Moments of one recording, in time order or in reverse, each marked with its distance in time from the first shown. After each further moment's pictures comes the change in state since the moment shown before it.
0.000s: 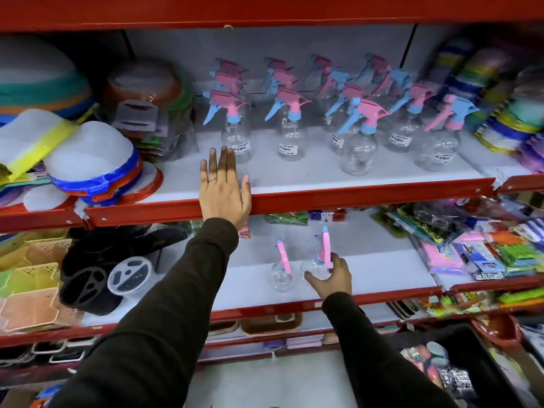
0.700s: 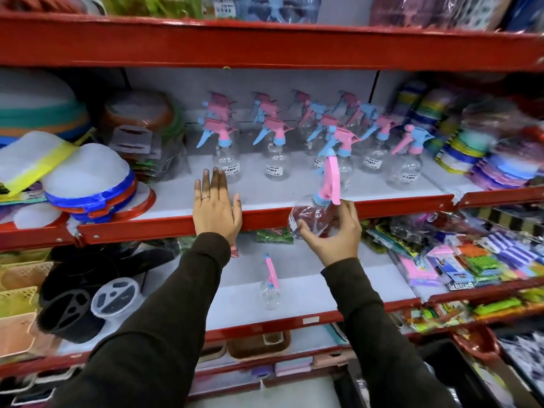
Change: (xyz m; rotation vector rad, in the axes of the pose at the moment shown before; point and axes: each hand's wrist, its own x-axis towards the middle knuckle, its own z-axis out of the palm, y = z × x) left_hand -0.001 -0.002 -0.002 -0.022 -0.004 0.008; right_hand -0.015 -0.149 -0.086 0.203 0.335 -0.614
